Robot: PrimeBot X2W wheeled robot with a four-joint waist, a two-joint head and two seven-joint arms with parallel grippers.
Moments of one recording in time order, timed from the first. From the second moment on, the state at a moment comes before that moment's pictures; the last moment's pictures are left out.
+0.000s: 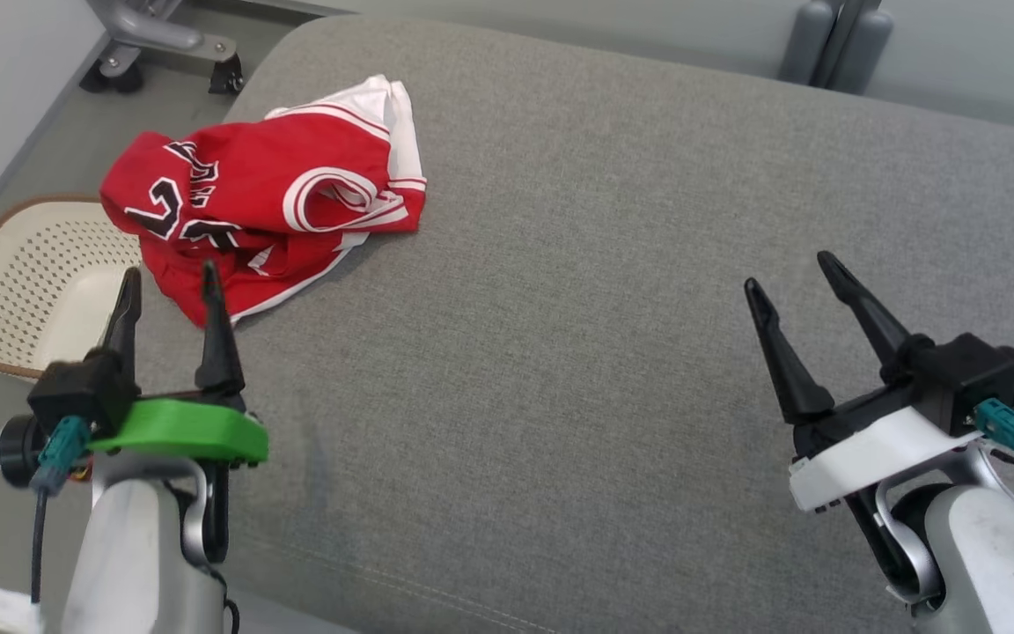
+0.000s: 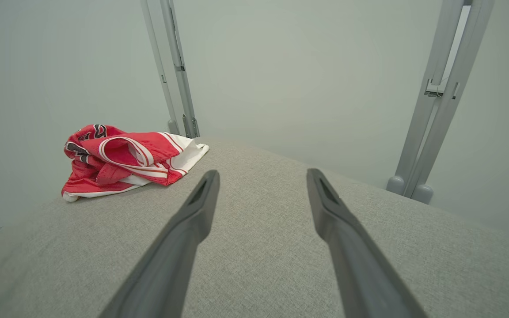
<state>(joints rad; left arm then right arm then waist) -0.32 0.05 0.06 0.33 -0.18 -0.10 -0.26 -0.15 -0.22 0.16 -0.09 0.19 0.13 -0.05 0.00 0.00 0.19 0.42</state>
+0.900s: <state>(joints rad) -0.82 0.16 0.08 0.90 -0.24 -0.06 -0.26 -0.23 -0.27 0.12 -0.13 0.22 0.13 -0.05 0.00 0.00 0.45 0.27</state>
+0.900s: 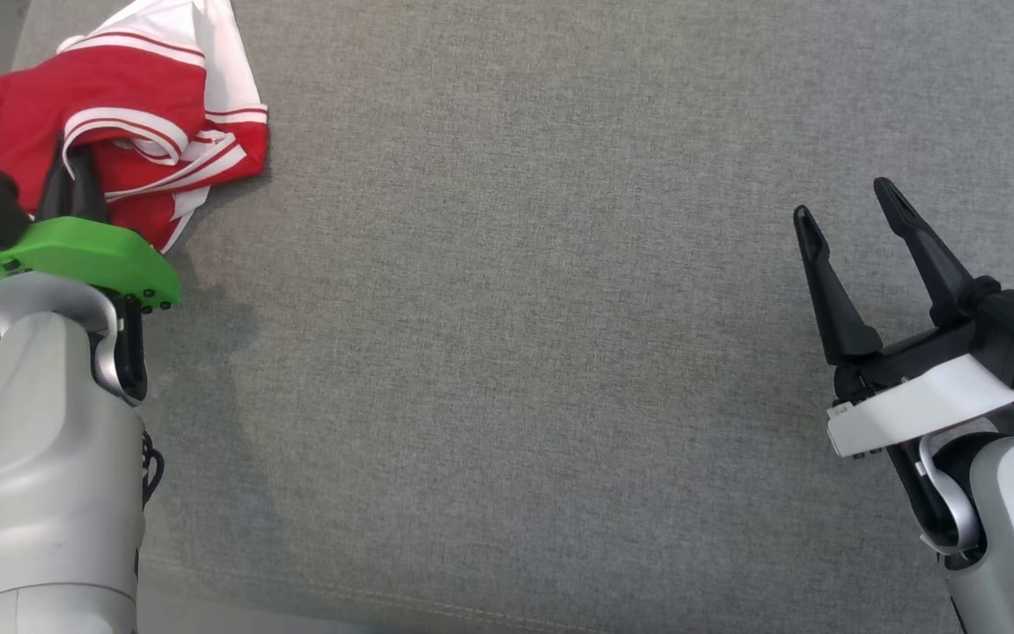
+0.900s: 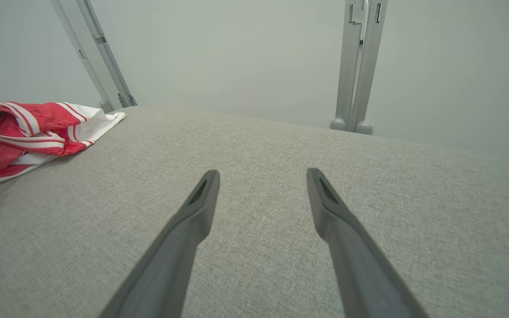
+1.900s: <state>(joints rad) -0.20 0.12 0.04 0.03 -0.14 -0.07 -0.16 -0.07 -0.14 0.14 -0.03 0.22 0.13 -0.12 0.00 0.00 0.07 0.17</state>
